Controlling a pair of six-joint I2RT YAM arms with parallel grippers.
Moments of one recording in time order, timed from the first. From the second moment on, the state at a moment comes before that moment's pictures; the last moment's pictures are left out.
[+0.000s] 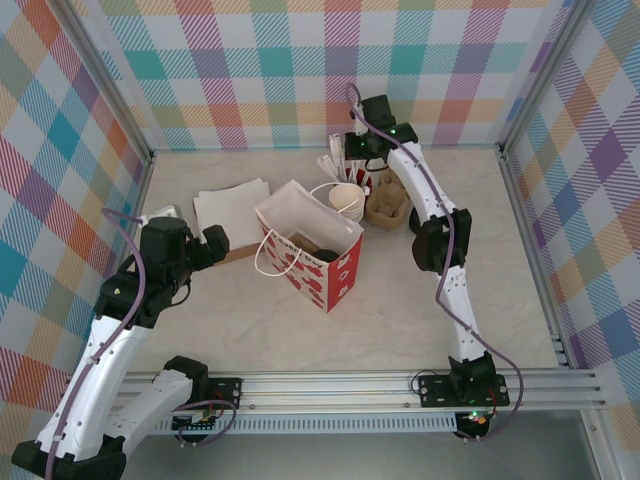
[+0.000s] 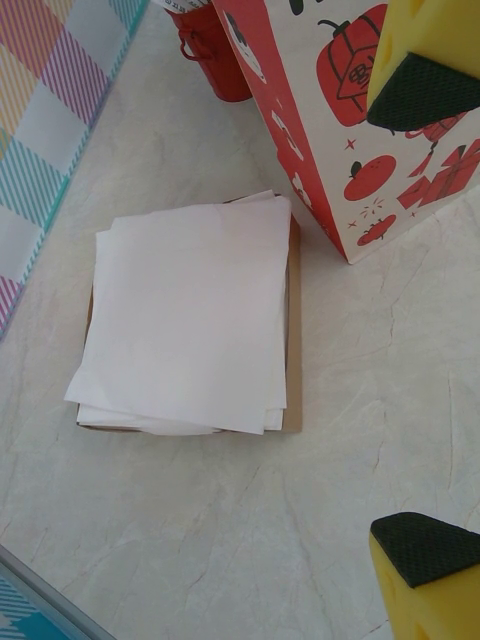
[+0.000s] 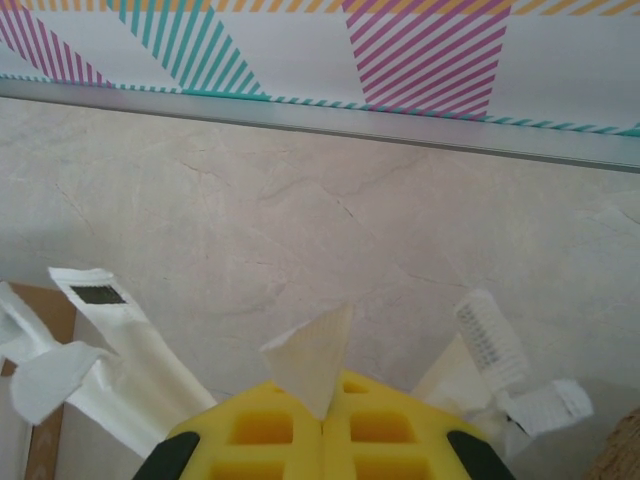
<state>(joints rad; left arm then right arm) -0.30 0.80 1.05 -0.92 -0.27 -0.56 0.37 2.53 2.66 -0.91 -0.14 0.19</state>
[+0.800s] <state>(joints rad) -0.30 0.79 1.05 -0.92 -0.27 -0.56 0.39 2.29 2.67 -0.94 -0.09 0.11</state>
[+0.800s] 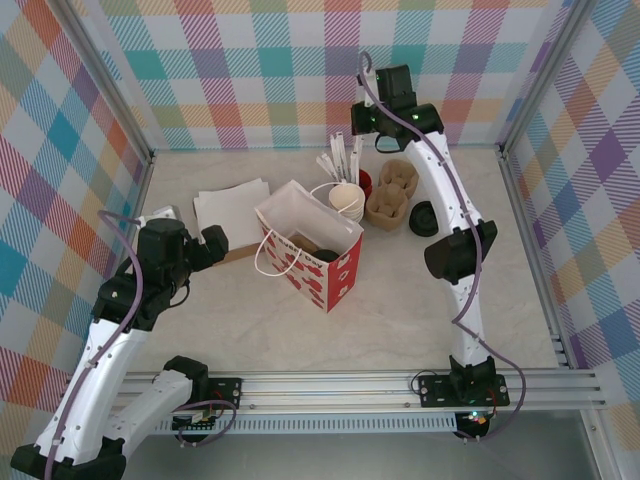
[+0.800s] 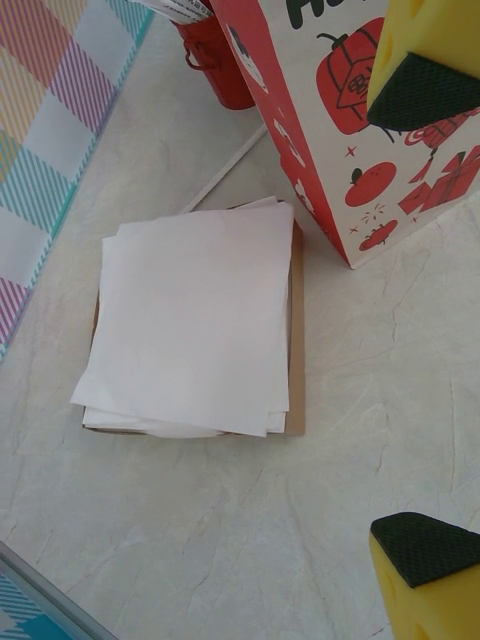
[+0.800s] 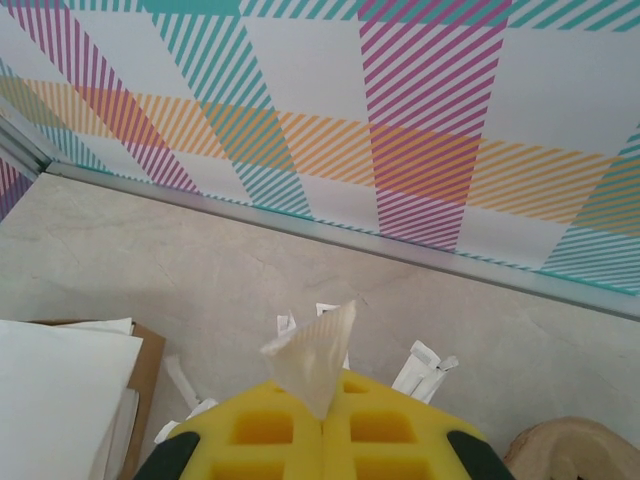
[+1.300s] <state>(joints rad) -0.30 0.78 1.05 -0.92 -0.27 -0.58 0.39 2.20 2.67 -0.94 0.00 0.05</state>
